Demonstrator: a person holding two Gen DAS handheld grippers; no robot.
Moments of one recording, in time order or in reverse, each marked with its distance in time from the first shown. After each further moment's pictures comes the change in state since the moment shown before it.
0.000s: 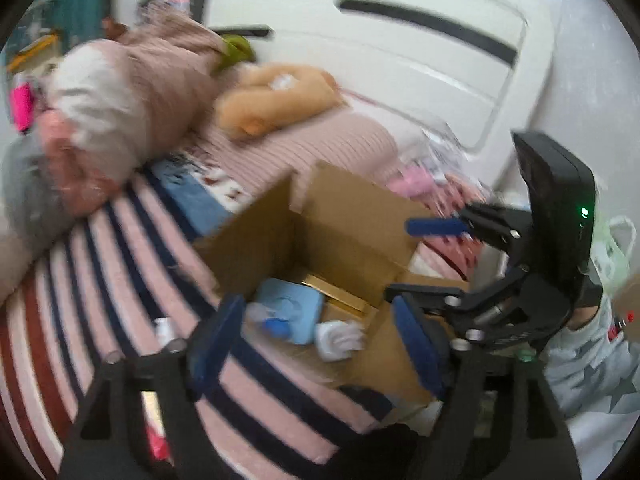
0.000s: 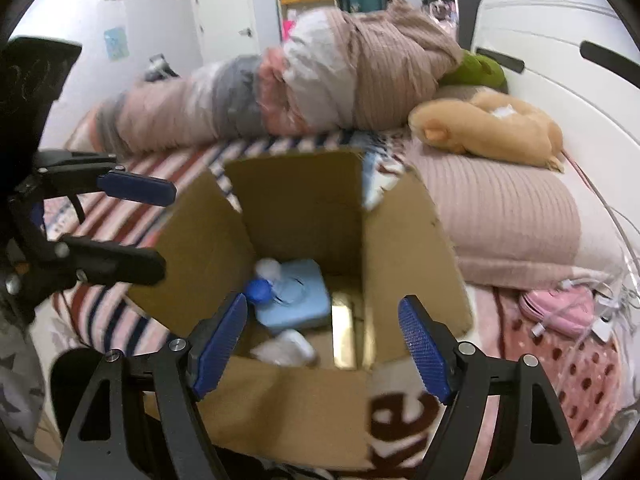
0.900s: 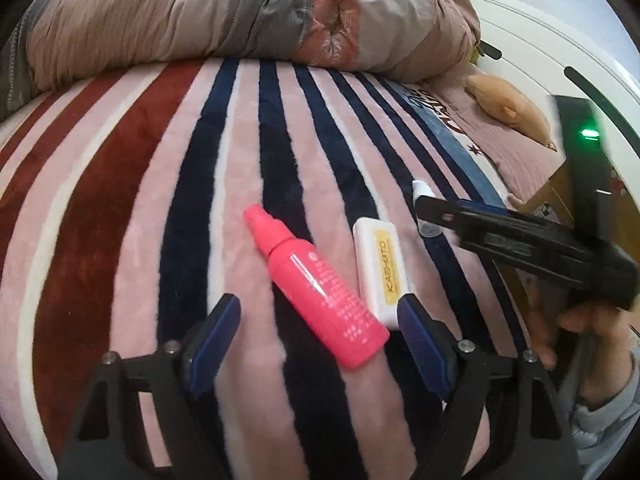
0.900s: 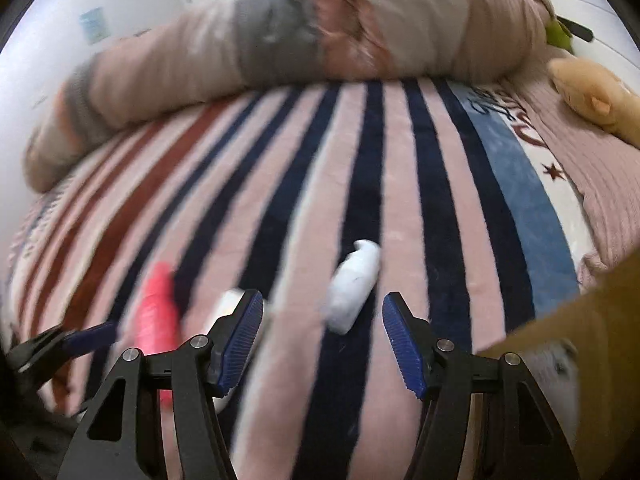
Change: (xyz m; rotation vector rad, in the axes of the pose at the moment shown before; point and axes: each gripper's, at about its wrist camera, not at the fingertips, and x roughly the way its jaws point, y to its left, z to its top) left arm 0.042 0.198 -0.207 -0.570 0.009 0.269; right arm 0.249 0.156 0.038 0.077 0.168 -0.039
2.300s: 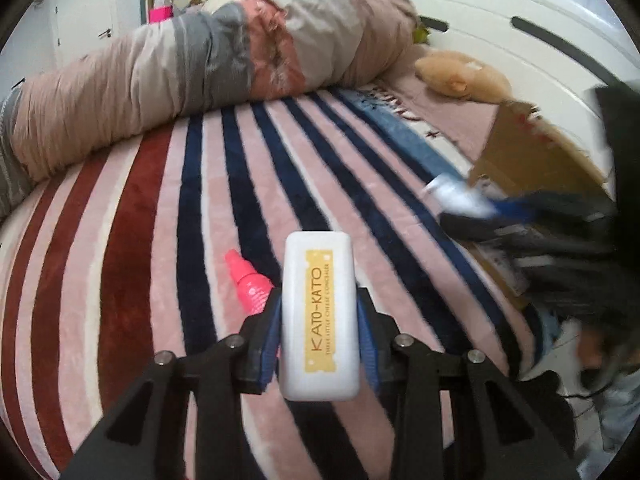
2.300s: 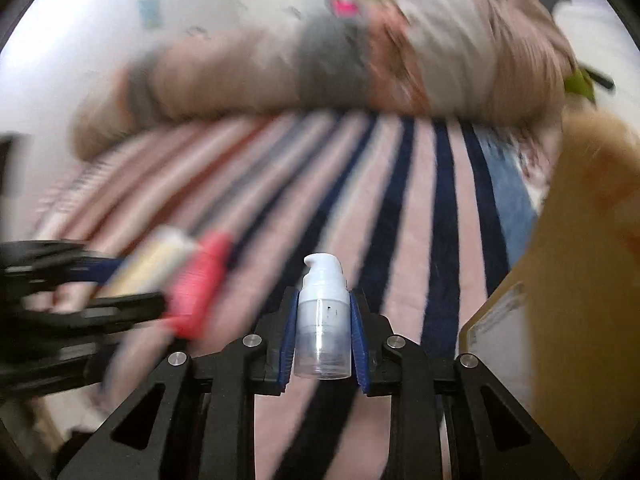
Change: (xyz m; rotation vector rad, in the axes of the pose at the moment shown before) left arm -0.067 -0.045 0.003 0.254 -0.032 0.034; right arm -0.113 0.019 -0.035 -0.198 -0.146 0.141
